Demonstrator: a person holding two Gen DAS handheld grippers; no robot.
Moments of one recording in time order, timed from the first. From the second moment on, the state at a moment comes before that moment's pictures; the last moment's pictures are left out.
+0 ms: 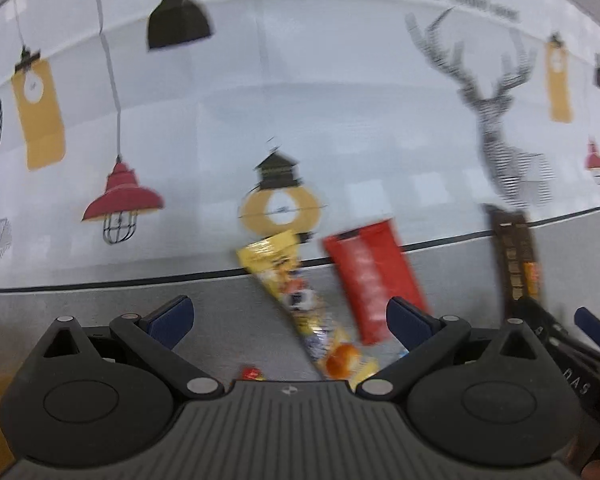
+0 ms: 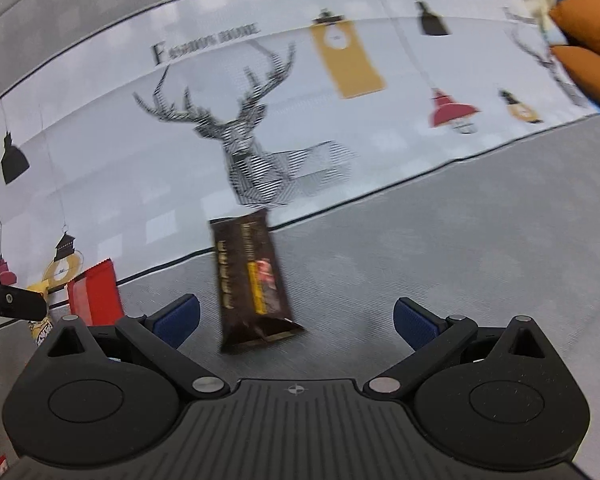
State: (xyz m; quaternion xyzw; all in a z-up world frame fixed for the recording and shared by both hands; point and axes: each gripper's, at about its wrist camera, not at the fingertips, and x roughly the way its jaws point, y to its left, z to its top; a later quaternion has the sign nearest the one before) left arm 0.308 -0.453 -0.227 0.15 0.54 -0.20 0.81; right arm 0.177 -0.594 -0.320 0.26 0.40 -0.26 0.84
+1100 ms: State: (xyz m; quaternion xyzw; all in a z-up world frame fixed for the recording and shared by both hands) left arm 0.212 -0.308 -0.084 0.10 0.41 -0.26 0.87; right arm 0.072 -0.487 -0.216 0.28 0.31 -0.26 0.87
